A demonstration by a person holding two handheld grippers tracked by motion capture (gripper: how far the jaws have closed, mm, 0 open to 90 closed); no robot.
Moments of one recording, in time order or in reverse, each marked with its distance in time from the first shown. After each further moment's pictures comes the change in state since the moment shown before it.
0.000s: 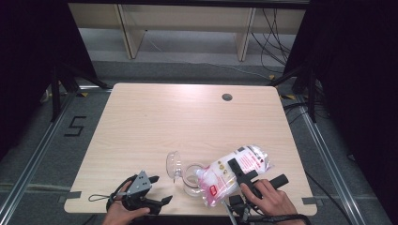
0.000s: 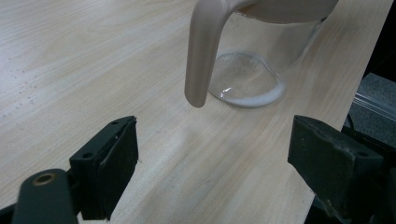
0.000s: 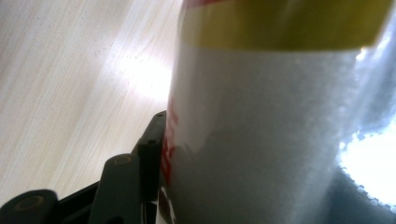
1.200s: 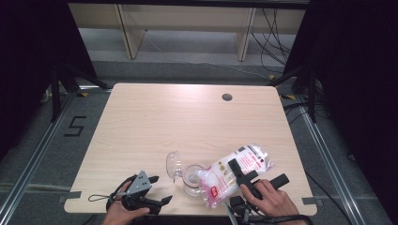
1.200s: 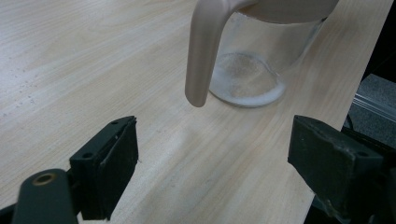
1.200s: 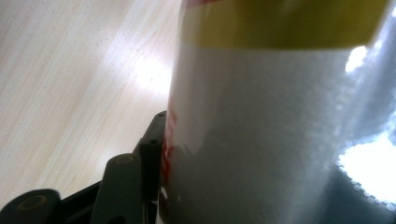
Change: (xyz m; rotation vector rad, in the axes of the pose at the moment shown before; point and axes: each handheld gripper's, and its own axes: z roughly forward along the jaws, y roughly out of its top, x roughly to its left) left arm 0.001 0.000 -0.001 0.005 0.003 0.005; right arm -0.006 -0.001 -0.004 0.027 0.011 -0.133
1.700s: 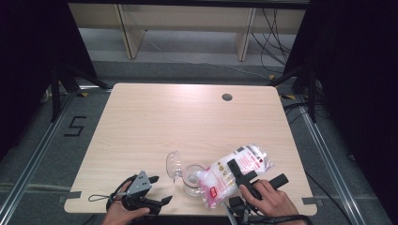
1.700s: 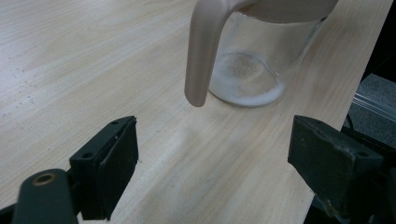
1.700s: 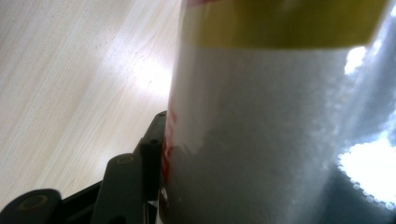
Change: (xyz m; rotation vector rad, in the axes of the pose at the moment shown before) left arm 0.000 0.000 0.001 -0.006 -0.002 -0.001; right arm 0.001 0.002 0.000 -0.016 -0.014 0.031
